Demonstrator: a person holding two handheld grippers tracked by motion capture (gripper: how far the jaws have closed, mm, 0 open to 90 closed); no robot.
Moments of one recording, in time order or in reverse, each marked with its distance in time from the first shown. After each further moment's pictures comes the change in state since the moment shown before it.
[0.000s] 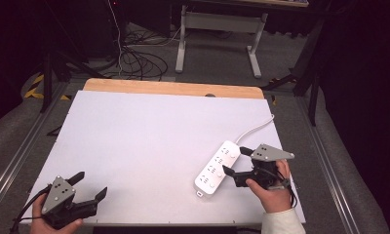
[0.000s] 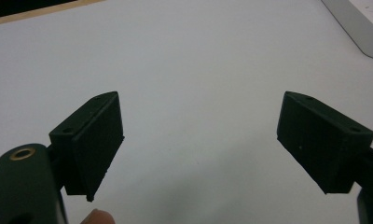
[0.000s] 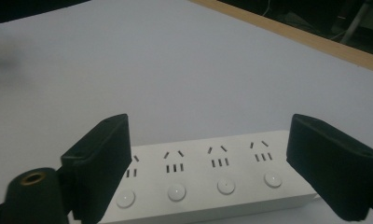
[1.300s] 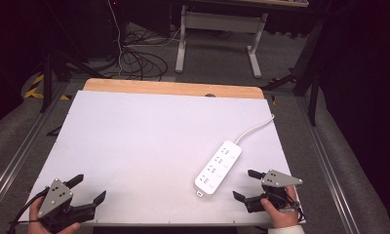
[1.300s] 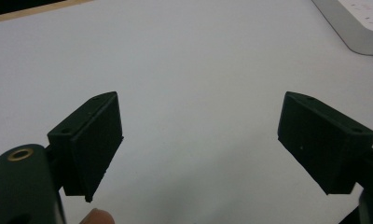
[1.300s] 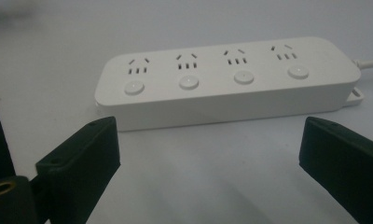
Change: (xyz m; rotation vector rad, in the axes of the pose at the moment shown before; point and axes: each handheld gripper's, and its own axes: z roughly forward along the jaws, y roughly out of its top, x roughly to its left) left arm -0.001 -0.003 -0.007 0.005 -0.027 0.007; right arm -0.006 -0.086 -0.009 0.022 0.068 0.027
